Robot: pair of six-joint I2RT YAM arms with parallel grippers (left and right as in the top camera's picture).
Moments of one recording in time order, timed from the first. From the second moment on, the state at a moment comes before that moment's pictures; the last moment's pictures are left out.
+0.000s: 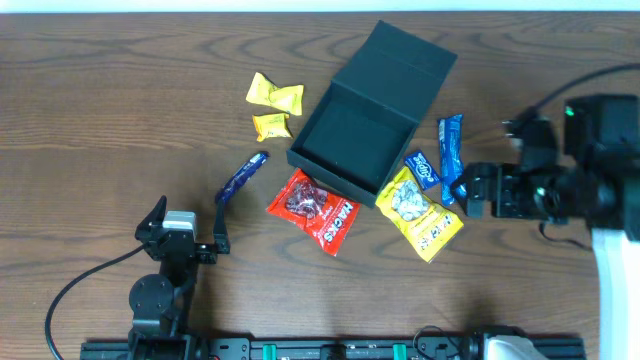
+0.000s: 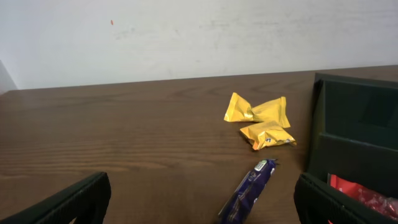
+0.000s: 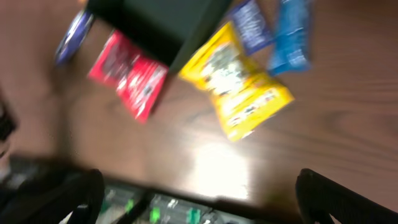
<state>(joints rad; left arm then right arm) -0.07 0.03 0.02 -0.11 0.01 0.04 -0.02 1.26 1.54 -1.56 -0.36 0.01</state>
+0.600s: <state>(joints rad) -0.07 0.03 0.02 -0.11 0.01 0.04 -0.02 1.46 1.29 -1.20 -0.70 0.23</state>
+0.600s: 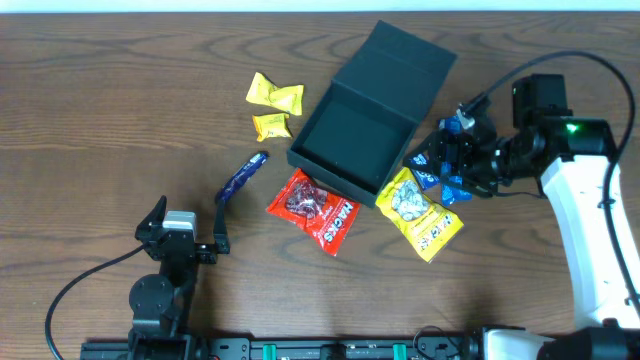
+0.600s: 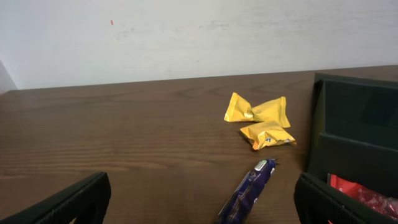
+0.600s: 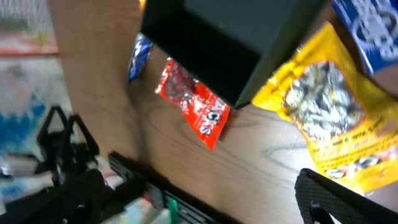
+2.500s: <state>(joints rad) -0.07 0.03 0.02 -0.11 0.01 0.04 0.42 1.48 1.05 -1.02 0.15 -0.26</state>
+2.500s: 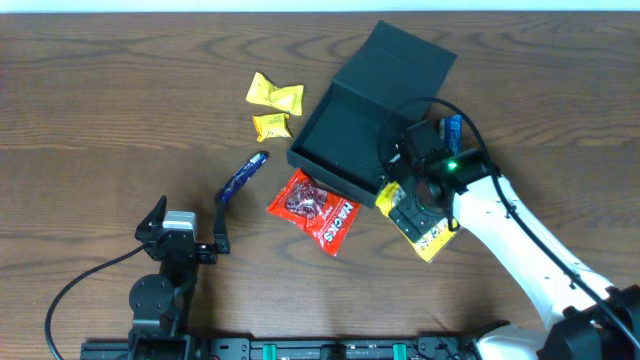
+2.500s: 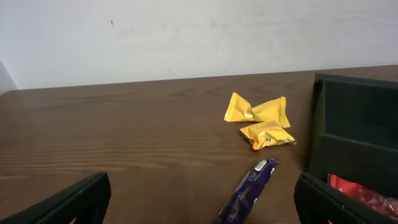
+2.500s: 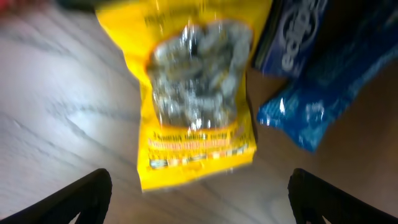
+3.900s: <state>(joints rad) -0.07 0.03 0.02 -0.11 0.01 0.04 0.39 1.61 0.94 -0.84 0.10 -0.28</state>
